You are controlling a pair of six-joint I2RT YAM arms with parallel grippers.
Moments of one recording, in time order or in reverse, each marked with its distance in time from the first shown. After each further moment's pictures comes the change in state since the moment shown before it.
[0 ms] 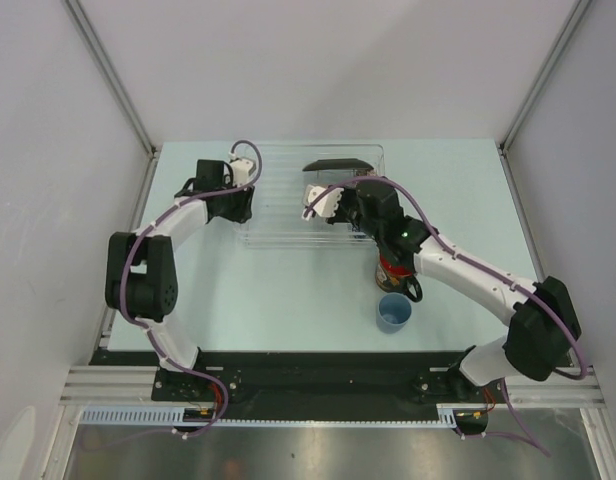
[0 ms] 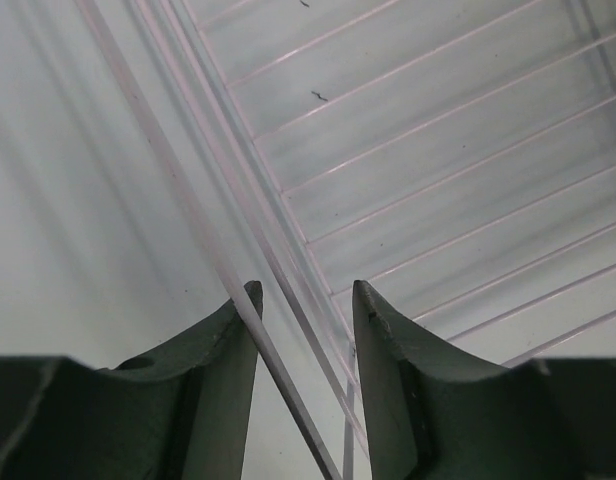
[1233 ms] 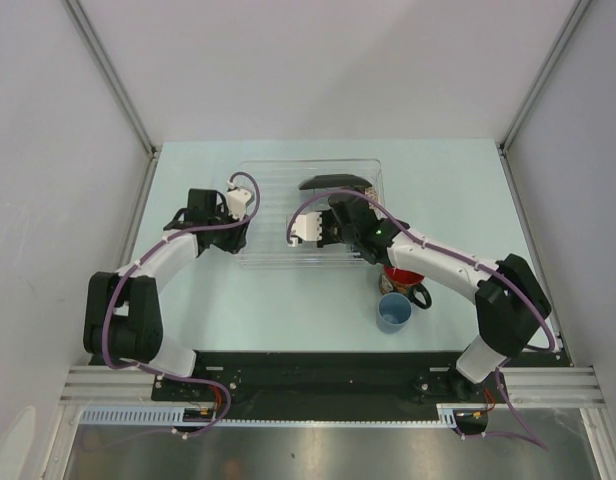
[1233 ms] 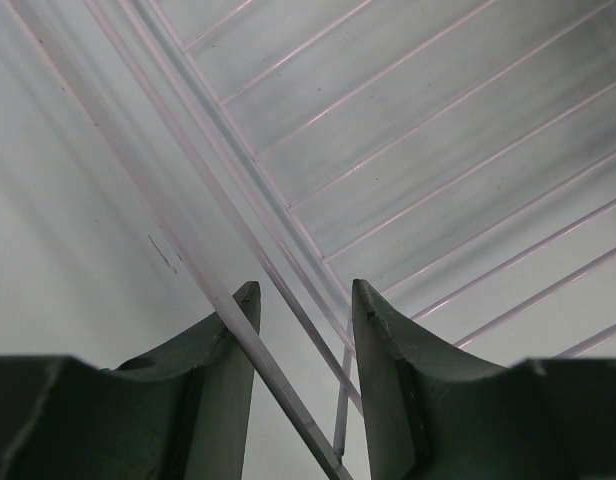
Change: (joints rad) left arm -0.008 -0.282 -0.330 -0.002 0.019 0.114; right arm 0.029 0.188 0.072 -0.205 -0.090 -0.116
